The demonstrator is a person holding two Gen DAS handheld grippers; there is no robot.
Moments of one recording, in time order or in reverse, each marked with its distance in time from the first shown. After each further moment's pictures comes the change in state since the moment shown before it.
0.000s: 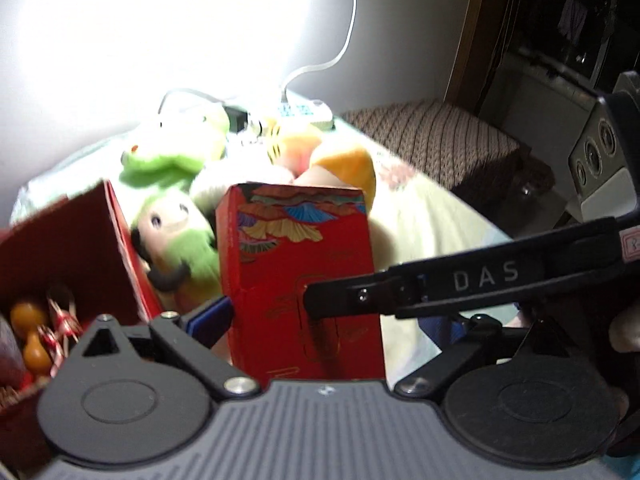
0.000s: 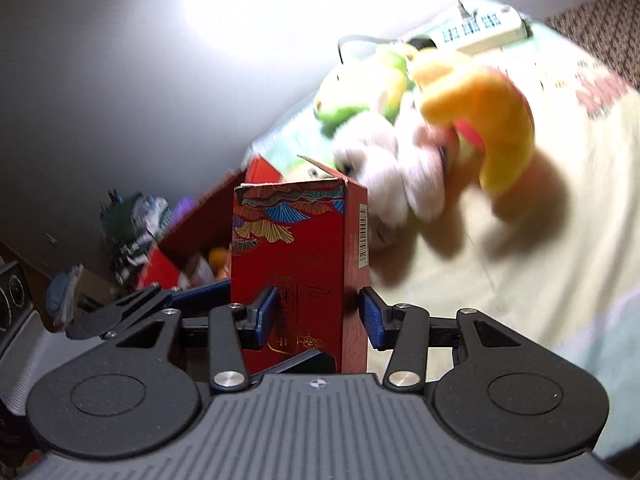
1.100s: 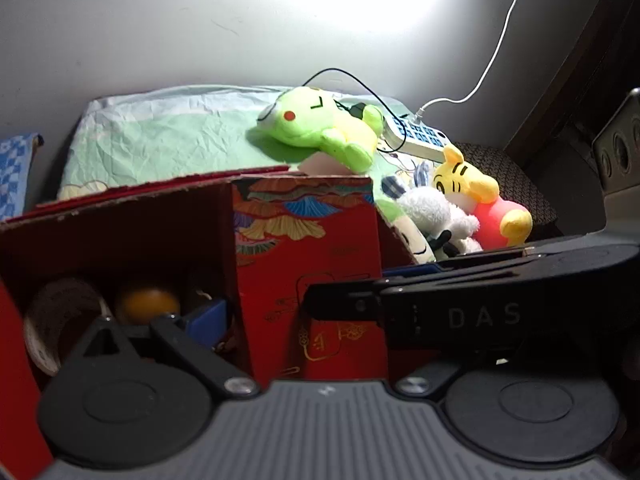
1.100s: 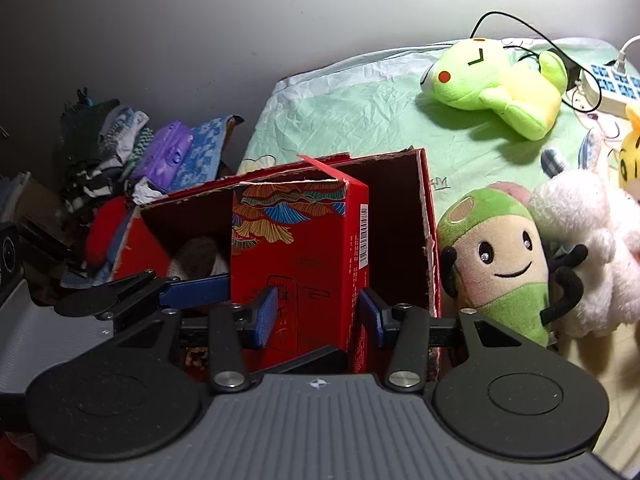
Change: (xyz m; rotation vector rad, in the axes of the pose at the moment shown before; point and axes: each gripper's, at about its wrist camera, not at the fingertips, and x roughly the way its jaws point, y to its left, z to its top) left arm 0.017 0.232 -0.013 -0.324 0.077 -0.061; right arm 0.186 0.152 0.041 -0.287 0.229 -0.206
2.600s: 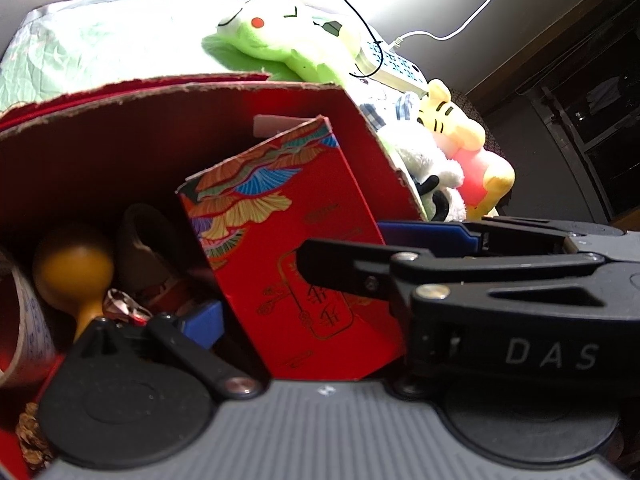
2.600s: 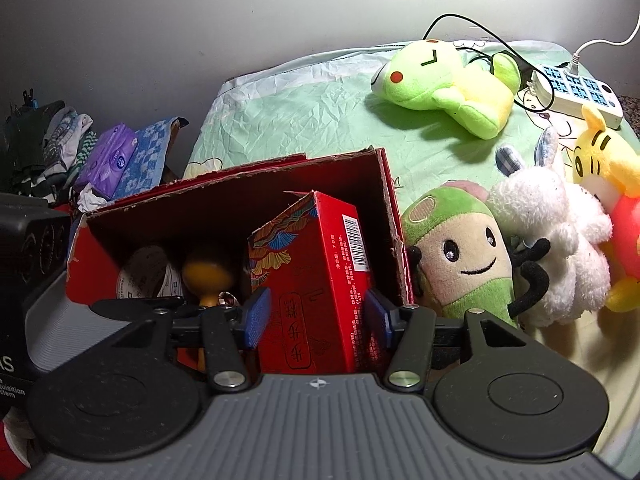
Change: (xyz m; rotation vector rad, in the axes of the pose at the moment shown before) left arm 0.044 0.022 0.008 -0.069 0.239 -0.193; right arm 0.005 0.008 -0.001 0.057 -0.016 -0.169
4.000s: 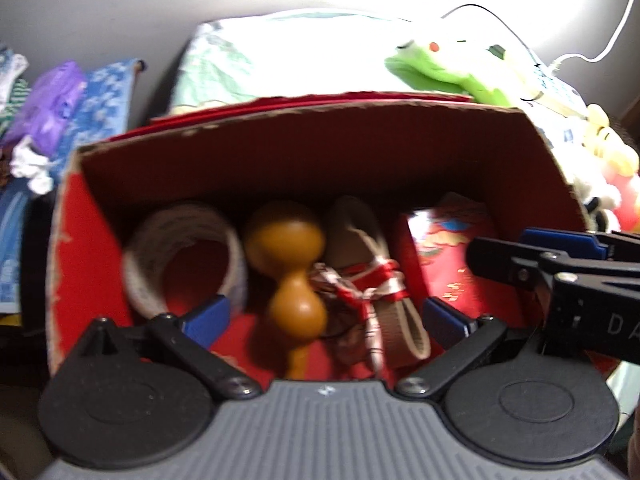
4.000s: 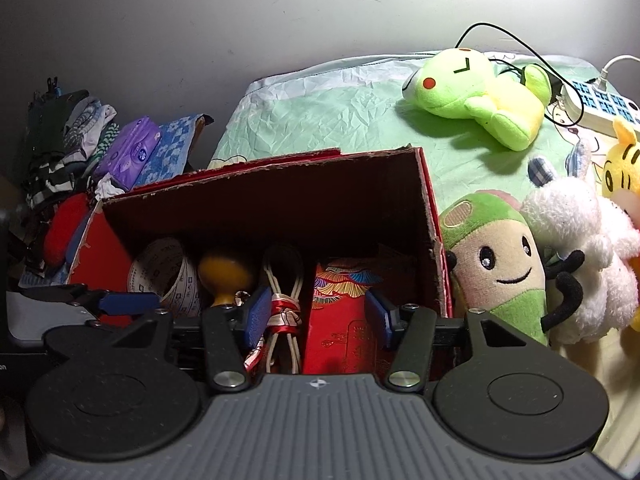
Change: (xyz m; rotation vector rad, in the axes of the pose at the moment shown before) left arm -0.037 0.021 -0.020 -0.115 -0.067 0.575; right arm 0.017 0.010 -0.005 -0.084 -0.034 0.060
